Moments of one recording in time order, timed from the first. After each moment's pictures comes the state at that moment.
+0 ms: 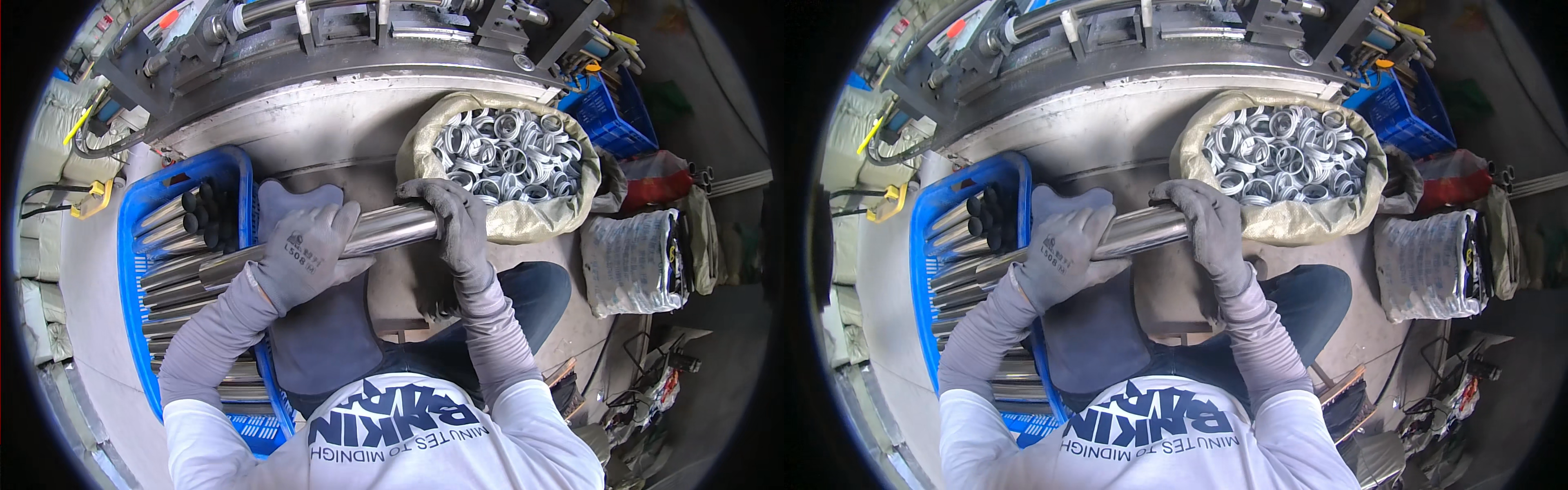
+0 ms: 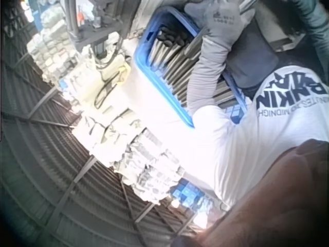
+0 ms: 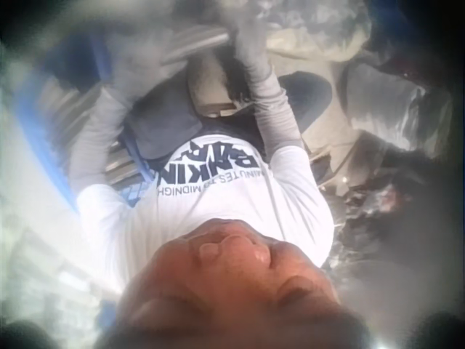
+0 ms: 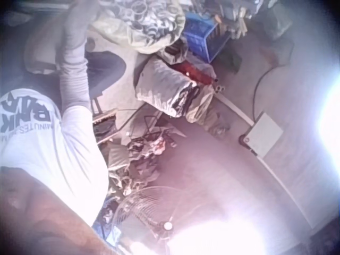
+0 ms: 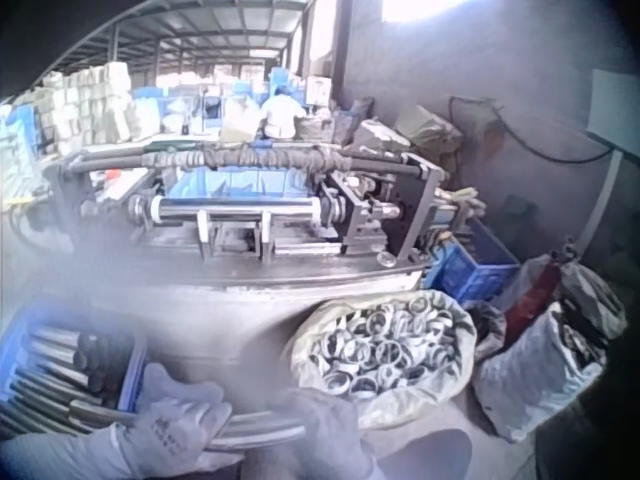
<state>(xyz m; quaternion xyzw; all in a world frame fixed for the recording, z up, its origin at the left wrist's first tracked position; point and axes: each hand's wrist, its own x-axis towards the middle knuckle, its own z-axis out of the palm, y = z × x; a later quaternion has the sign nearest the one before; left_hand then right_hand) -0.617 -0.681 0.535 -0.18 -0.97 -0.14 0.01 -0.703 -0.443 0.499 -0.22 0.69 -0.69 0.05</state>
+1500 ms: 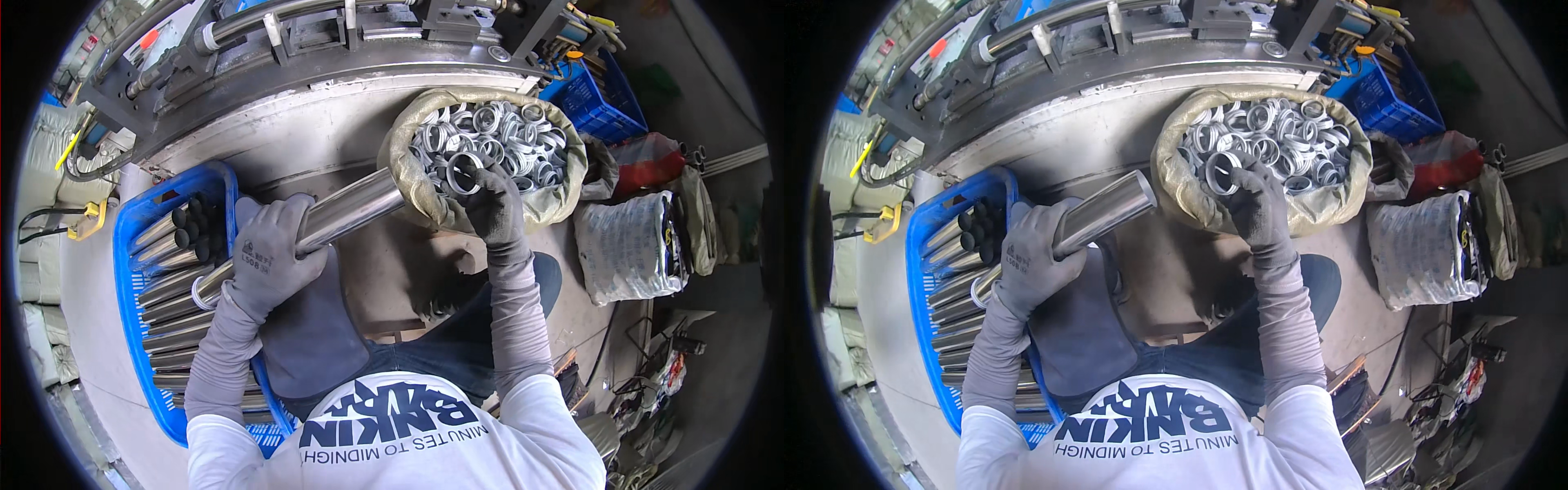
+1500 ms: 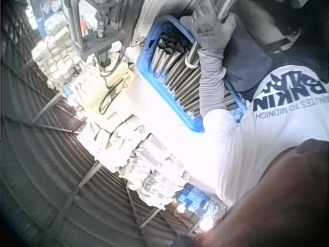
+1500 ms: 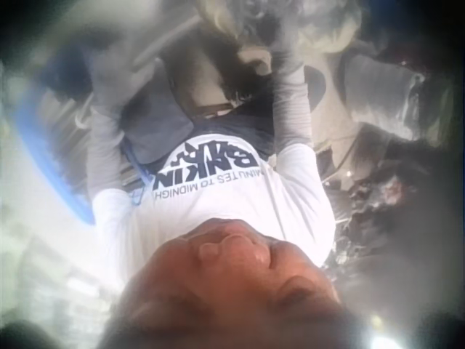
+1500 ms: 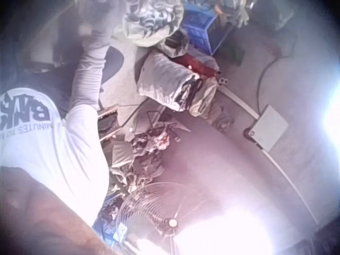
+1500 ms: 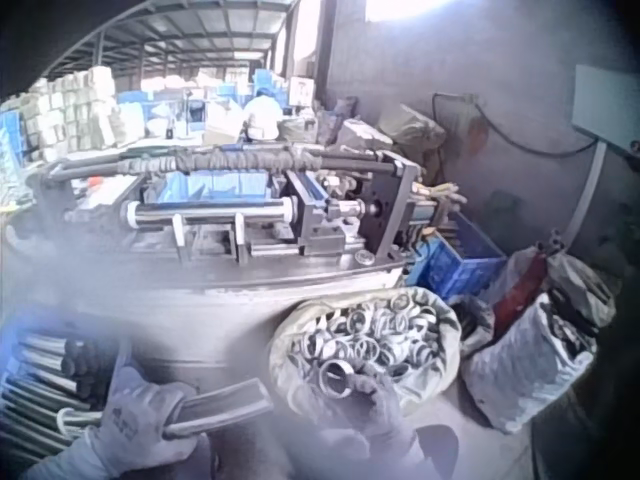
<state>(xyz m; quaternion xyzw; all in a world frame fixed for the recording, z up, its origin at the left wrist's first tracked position) -0.613 -0.689 0.534 -0.09 -0.97 -0.20 0.14 -0.755 -0.359 0.451 -0.15 0.53 -0.83 0.08</state>
